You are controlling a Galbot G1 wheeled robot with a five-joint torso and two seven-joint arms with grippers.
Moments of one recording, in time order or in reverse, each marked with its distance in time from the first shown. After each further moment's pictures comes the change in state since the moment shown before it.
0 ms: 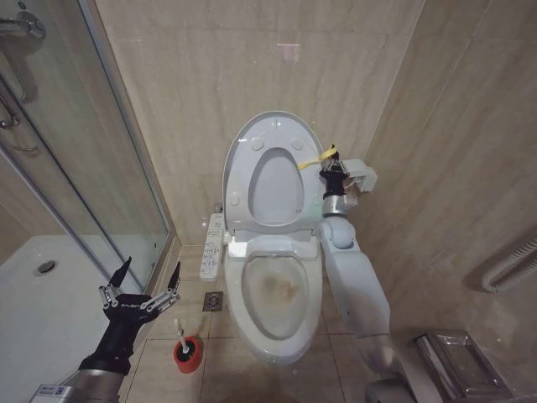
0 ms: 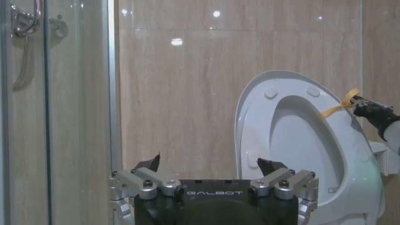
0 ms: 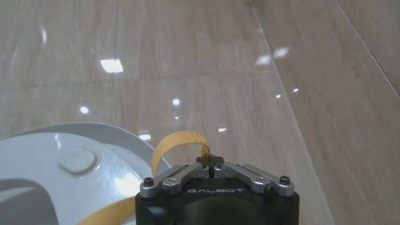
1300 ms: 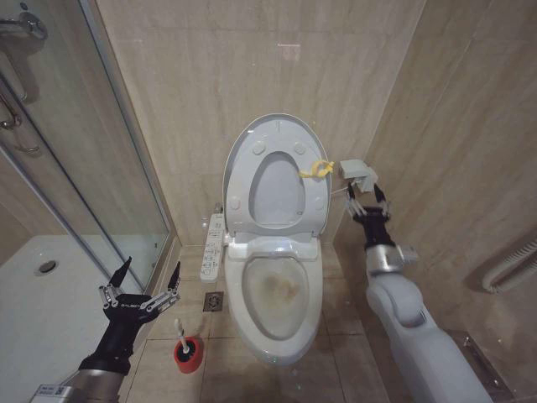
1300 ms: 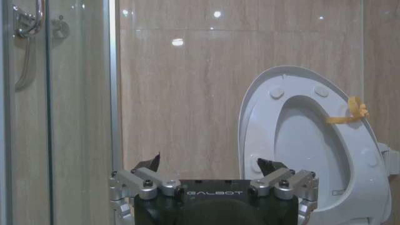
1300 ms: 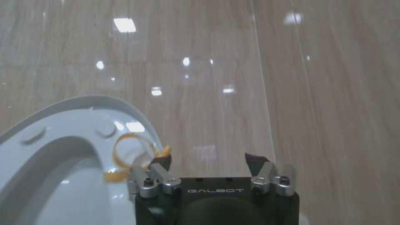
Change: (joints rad) left arm 0.000 0.000 0.000 0.000 0.000 0.000 0.000; right arm -0.646 -0.314 0.052 0.687 0.242 -0.223 0.063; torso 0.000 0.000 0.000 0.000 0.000
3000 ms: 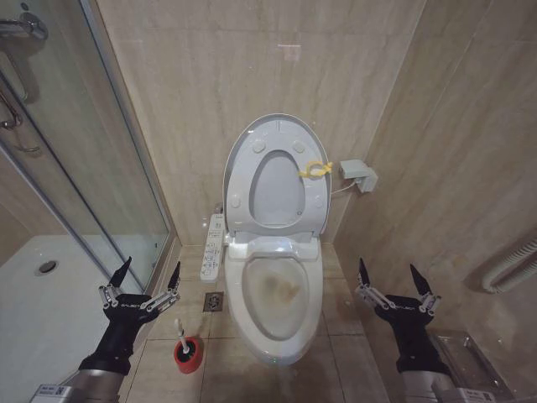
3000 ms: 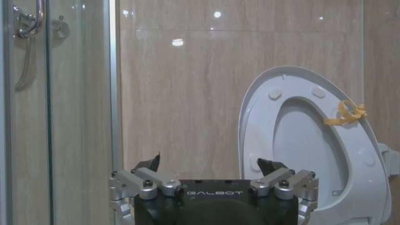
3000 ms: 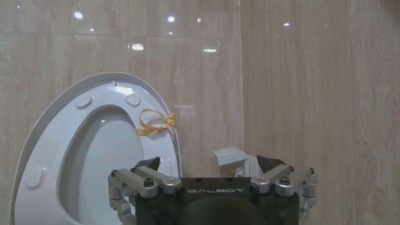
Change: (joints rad) left arm 0.000 0.000 0.000 0.000 0.000 0.000 0.000; right arm -0.752 0.290 0.041 0.505 -0.305 -0.005 -0.012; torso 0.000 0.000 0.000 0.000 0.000
